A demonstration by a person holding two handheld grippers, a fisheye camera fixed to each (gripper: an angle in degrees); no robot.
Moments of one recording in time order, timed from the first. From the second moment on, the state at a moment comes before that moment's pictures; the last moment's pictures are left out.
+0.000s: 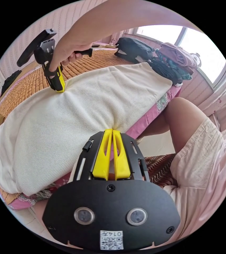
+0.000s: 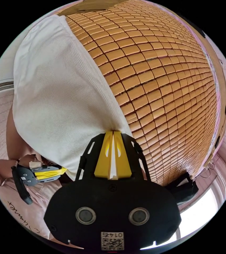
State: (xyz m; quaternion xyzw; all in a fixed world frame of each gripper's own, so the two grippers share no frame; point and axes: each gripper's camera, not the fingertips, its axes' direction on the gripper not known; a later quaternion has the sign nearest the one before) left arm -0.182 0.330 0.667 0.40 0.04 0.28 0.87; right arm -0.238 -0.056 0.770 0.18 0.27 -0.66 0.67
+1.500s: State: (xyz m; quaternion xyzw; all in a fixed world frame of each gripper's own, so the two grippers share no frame) left arm -0.235 0.331 0.613 0.34 0.02 -0.02 0.94; right arm 0.511 -0.075 0.594 0.41 -0.49 -0.40 0.66
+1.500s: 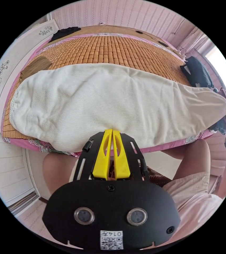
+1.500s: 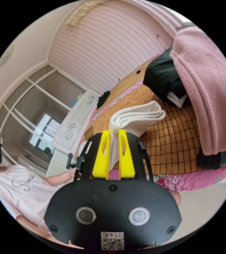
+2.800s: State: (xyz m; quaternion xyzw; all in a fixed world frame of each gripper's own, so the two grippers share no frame) left arm -0.412 0.484 0.627 0.47 0.16 -0.04 0.87; right arm 0.008 0.090 0.837 0.24 -0.09 -0.74 0.63
